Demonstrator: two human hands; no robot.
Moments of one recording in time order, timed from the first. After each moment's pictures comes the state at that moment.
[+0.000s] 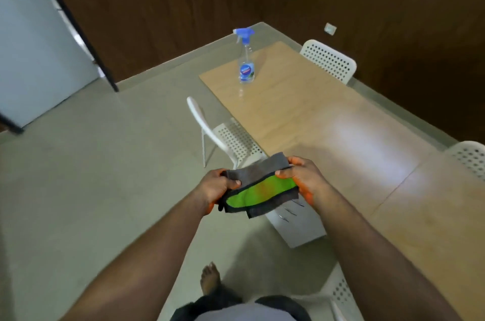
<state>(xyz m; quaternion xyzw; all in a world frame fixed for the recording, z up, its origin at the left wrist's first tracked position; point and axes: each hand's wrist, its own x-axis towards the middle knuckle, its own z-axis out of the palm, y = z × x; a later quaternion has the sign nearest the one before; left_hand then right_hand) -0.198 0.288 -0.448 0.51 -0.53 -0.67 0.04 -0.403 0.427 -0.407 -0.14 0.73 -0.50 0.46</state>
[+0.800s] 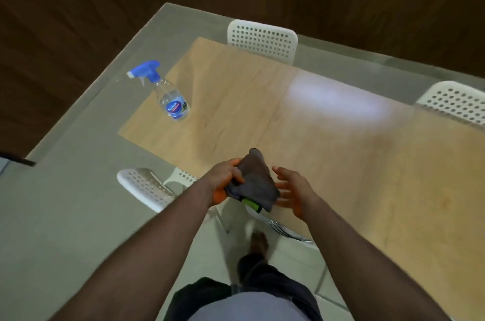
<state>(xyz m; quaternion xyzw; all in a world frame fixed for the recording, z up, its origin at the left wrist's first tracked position) -0.484 0.111 -0.456 0.37 -0.54 -0.73 -0.20 -0.558 0.307 -0.491 0.22 0.63 -0.59 0.45</state>
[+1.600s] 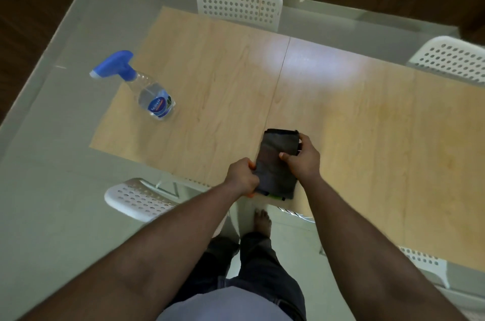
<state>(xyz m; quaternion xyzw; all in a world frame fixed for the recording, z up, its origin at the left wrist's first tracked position) -0.519 0.076 -0.573 0.28 -0.79 -0.46 -0.28 -0.596 0.254 -0.574 0.13 0.87 -0.43 0.19</state>
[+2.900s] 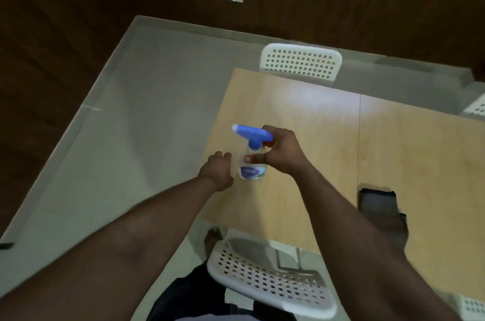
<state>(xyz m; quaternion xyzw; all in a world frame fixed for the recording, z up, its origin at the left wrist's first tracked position) -0.602 -0.334 -0.553 0.08 -0.95 -0.15 -0.26 -0.665 -0.132 -0.464 -0.15 0.86 -0.46 0.16</state>
